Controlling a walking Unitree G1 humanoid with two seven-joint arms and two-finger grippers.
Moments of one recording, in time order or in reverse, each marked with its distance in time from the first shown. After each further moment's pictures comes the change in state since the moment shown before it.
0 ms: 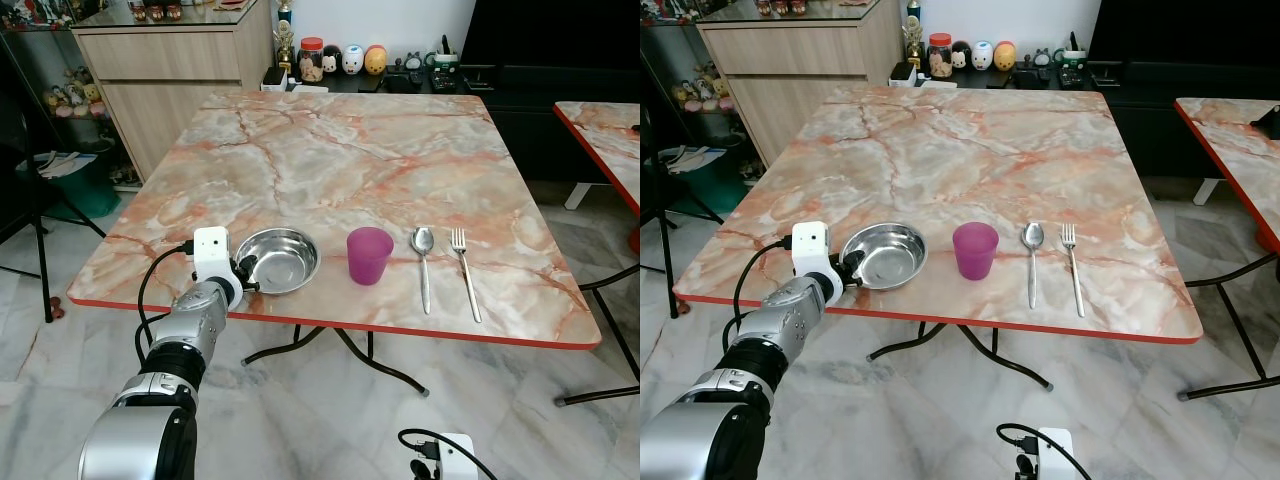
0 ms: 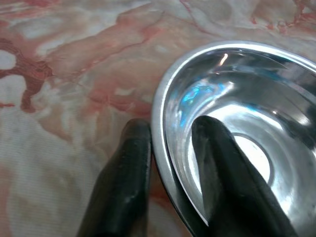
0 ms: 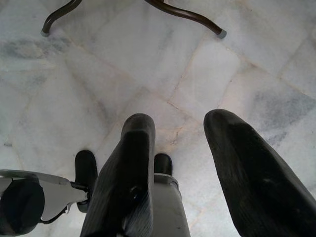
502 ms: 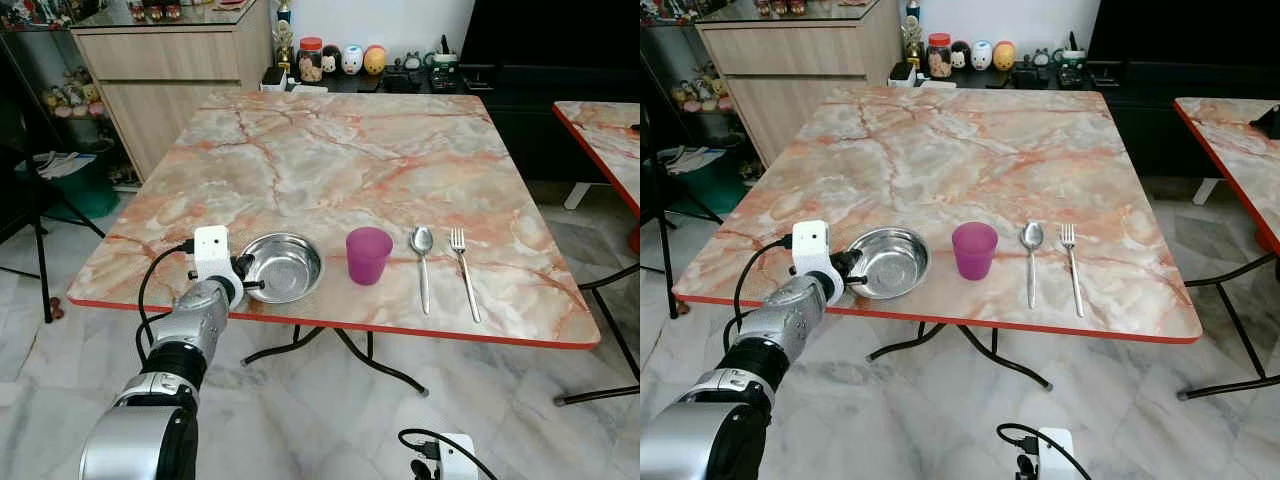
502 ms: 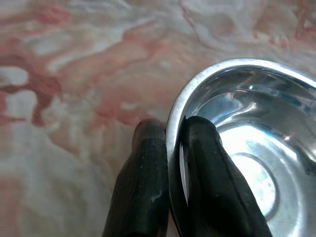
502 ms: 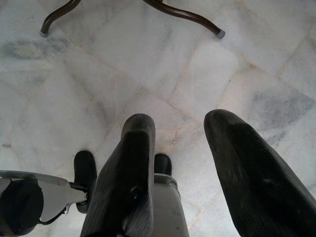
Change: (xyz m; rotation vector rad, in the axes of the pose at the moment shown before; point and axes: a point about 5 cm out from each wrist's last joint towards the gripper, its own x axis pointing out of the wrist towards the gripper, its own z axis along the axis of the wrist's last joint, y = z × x) left arm 0.000 0.000 0.006 0.006 -0.040 0.031; right arm 0.000 0.000 0.000 0.000 0.000 -0.005
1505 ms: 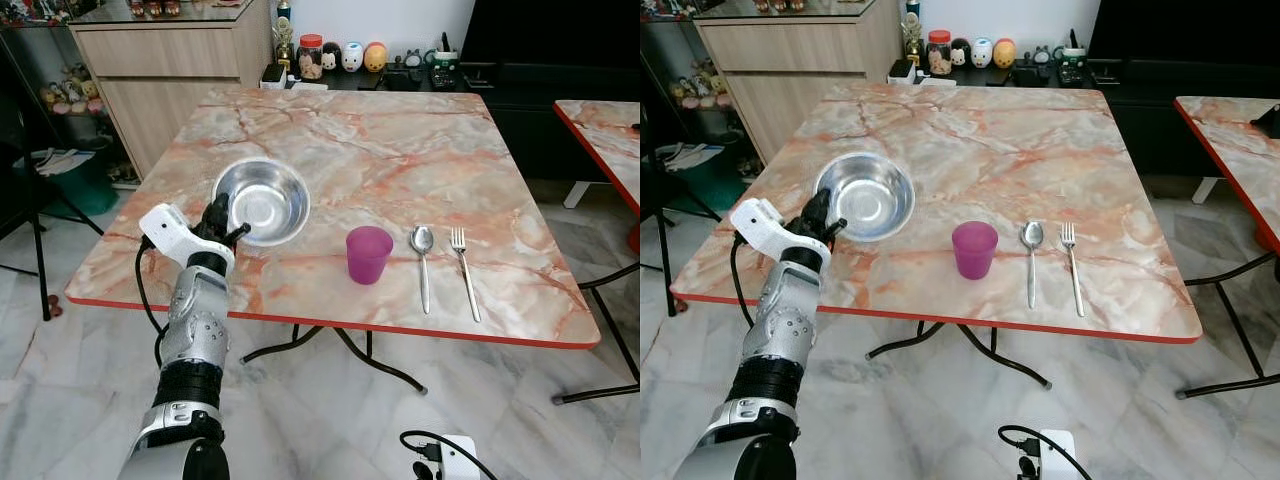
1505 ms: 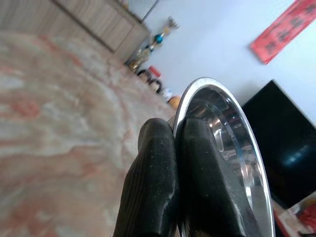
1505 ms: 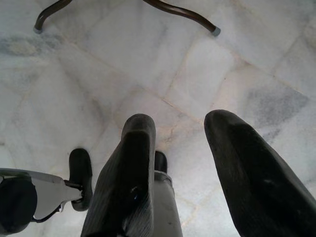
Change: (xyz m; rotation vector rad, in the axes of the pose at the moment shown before) left arm -0.031 -0.009 0.055 -0.554 -0.541 -0.097; right arm -0.001 -0.003 -0.002 -0.003 0.004 -0.011
